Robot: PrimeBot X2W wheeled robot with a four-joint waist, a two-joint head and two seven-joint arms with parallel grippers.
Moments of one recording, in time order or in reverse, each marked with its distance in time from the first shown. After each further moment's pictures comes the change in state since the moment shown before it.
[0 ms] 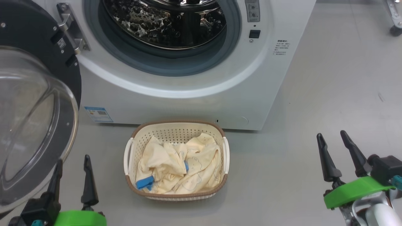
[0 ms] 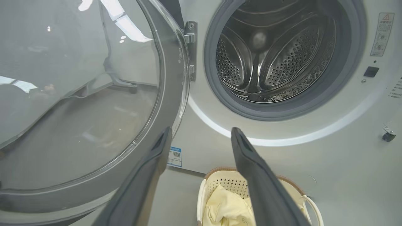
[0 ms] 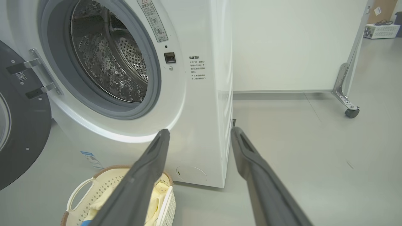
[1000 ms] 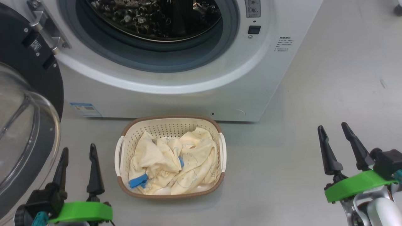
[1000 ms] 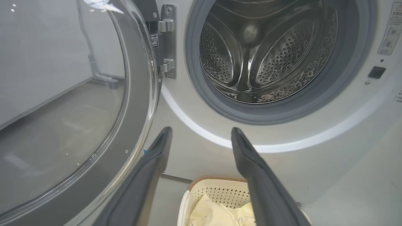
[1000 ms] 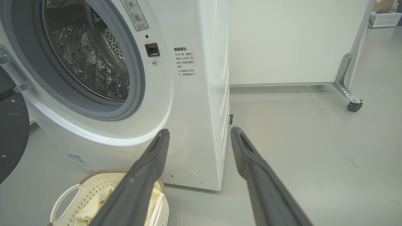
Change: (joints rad) left arm -0.056 -0.012 -0.029 0.001 -0.021 -0.021 -0.028; right arm -0.032 0.001 -0.008 -0.016 0.000 0.000 0.000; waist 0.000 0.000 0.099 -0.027
